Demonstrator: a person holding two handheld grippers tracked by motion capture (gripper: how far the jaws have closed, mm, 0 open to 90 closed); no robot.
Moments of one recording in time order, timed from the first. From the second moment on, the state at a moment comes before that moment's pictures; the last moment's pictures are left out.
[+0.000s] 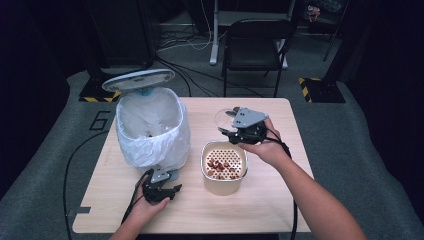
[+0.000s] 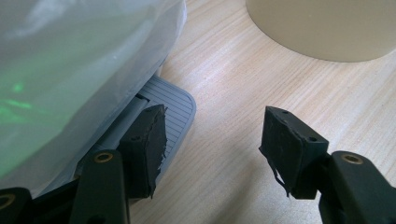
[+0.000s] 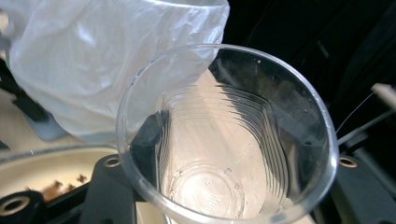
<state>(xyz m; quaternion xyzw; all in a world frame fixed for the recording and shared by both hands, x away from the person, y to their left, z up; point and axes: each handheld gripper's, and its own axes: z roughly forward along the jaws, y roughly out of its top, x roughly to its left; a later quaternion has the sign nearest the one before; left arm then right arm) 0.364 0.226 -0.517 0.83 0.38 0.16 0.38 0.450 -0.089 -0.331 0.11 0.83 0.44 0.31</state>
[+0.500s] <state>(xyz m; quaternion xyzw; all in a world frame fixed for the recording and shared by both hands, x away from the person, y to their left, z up) 0.364 0.226 -0.517 0.83 0.38 0.16 0.38 0.459 -0.093 -0.326 0.19 0.83 0.49 0.21</state>
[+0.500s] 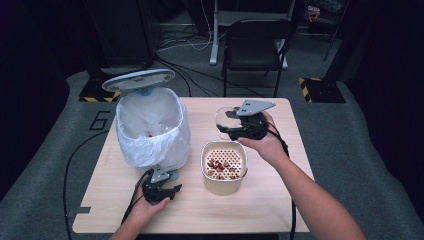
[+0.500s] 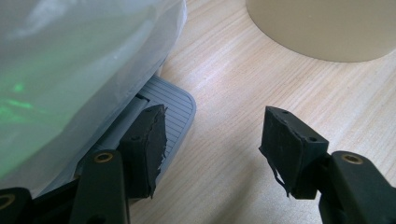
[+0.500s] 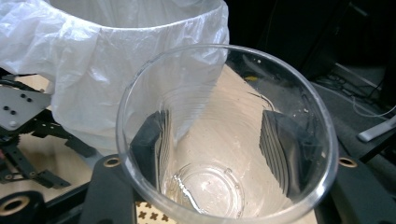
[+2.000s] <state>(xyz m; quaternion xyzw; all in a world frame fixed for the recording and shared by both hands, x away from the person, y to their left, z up) 0.364 0.226 -0.517 0.83 0.39 0.16 0.38 0.457 -0.038 -0.261 0.19 0.80 0.54 0.16</state>
